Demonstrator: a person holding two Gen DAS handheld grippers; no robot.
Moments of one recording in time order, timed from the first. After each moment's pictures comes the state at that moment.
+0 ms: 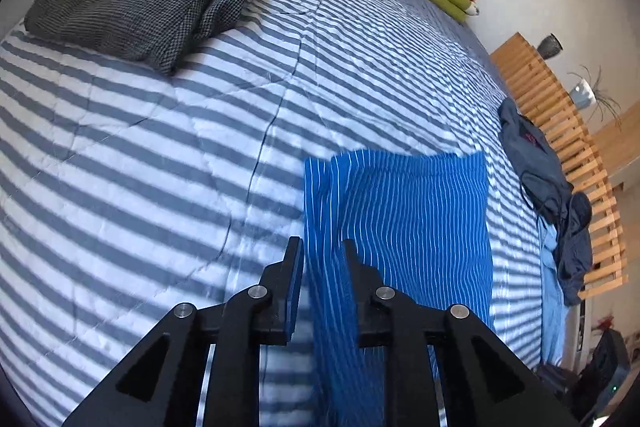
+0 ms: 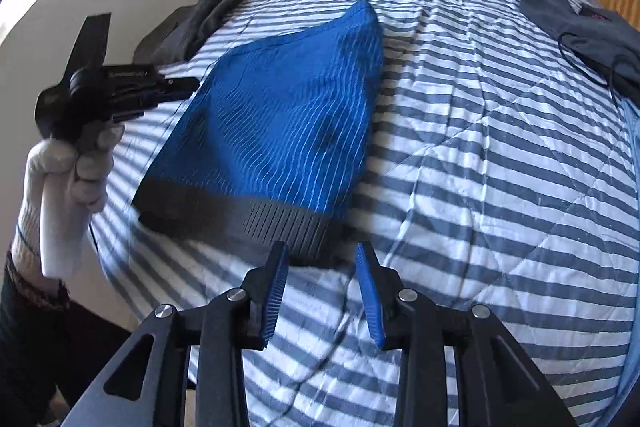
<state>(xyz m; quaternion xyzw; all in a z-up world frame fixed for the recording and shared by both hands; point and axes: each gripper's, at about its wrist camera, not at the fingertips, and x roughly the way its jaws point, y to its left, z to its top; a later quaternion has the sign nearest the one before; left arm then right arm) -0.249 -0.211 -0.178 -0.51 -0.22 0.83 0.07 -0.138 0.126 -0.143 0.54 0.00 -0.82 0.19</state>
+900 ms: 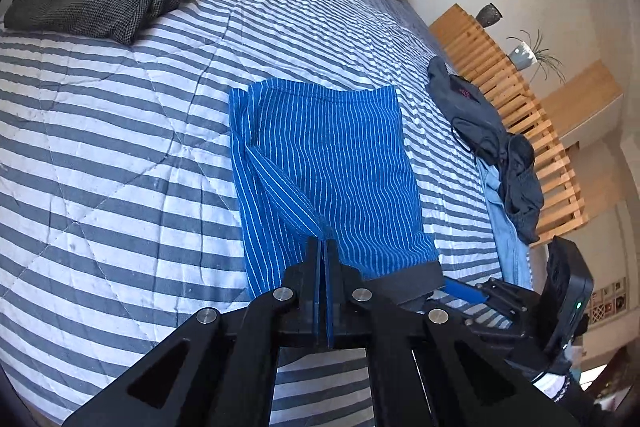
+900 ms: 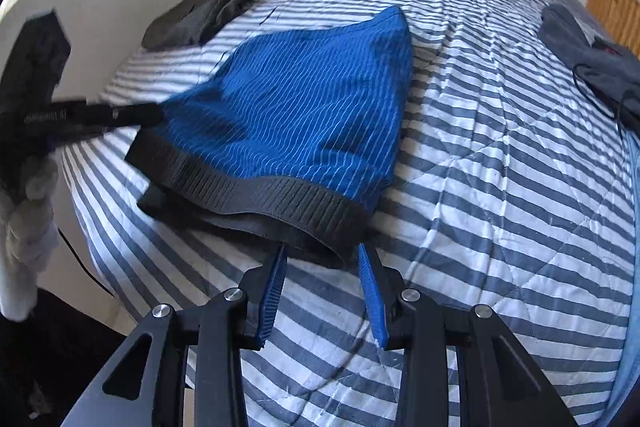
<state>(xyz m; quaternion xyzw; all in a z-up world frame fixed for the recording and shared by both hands) -0.176 -0.181 -0.154 -0.50 -0.22 0.82 0.17 -0.133 0.095 -0.150 0.52 0.05 -0.83 0.20</state>
